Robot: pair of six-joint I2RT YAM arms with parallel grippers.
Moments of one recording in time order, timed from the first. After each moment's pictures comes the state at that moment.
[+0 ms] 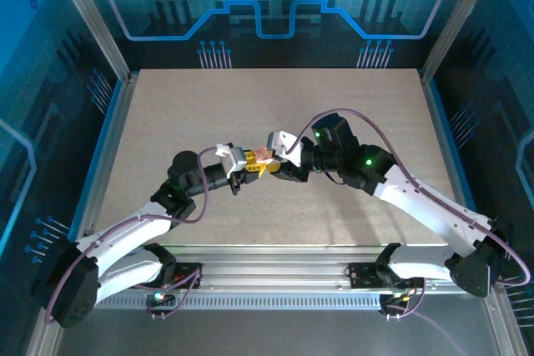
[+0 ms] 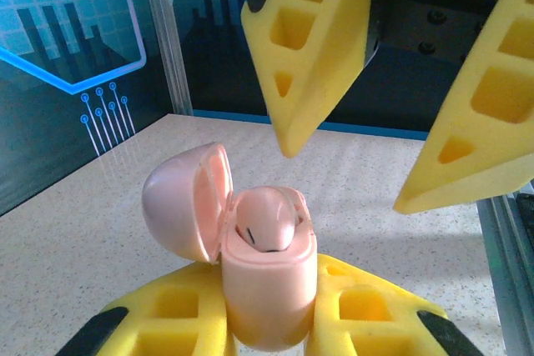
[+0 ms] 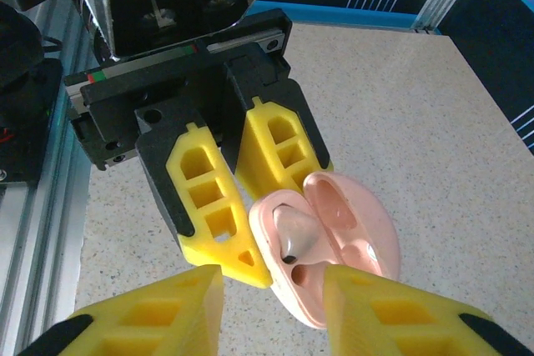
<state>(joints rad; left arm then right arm) -0.54 1.03 0.47 0.53 0.57 0.10 0.78 1.22 1.16 -0.49 -0.38 -0.48</state>
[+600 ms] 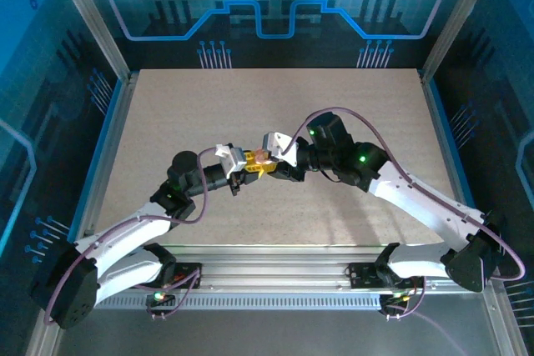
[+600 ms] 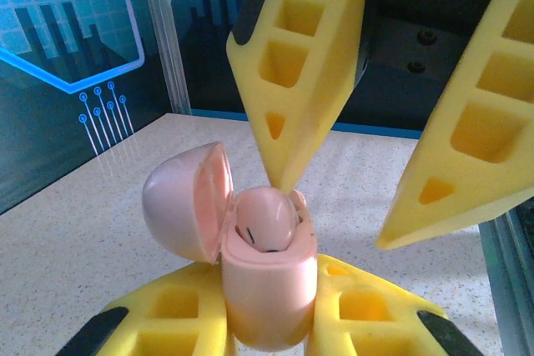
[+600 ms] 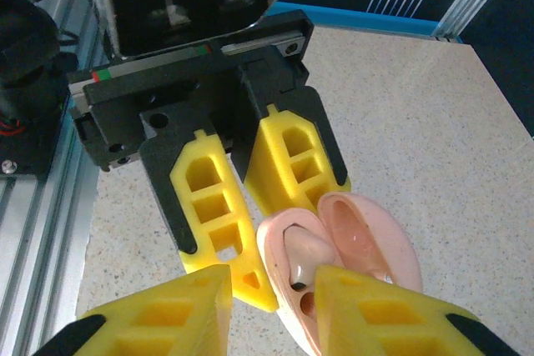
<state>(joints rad) -0.54 1.03 0.47 0.52 0.57 0.10 0.78 1.26 1.18 -0.50 -0.42 -0.53</state>
